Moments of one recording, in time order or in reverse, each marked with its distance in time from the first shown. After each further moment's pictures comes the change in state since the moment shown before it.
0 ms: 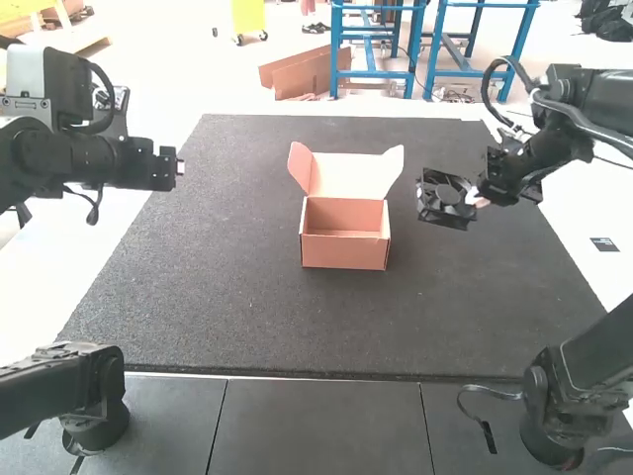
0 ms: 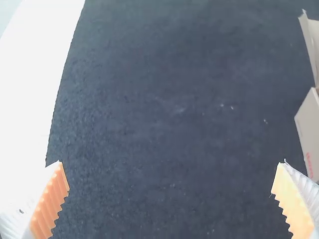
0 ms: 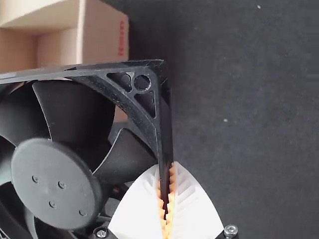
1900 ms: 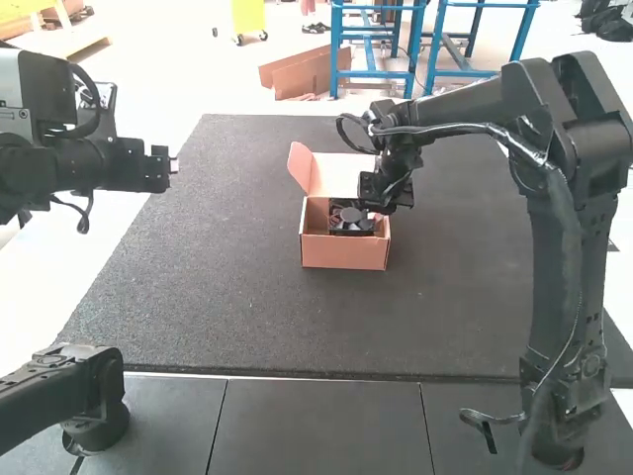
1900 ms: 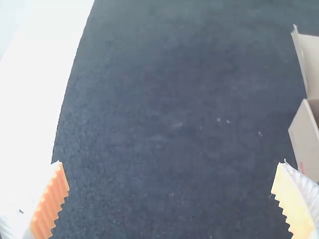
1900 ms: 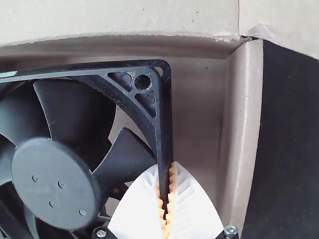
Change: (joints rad) left arm 0.000 -0.072 -0.021 0.006 0.004 0.000; right arm 0.470 0.623 0.351 0.164 0.362 0.323
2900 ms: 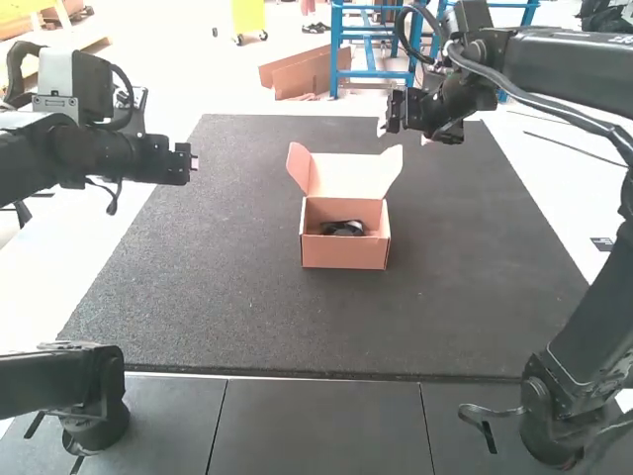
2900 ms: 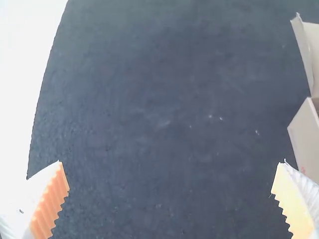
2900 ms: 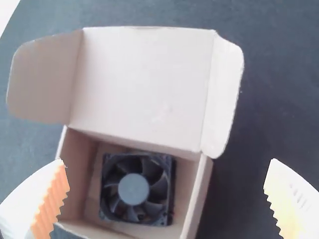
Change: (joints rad) left arm 0.000 0.233 0.023 0.142 0.045 0.000; right arm -0.144 -0.418 -0.085 0.109 -0.113 -0.225
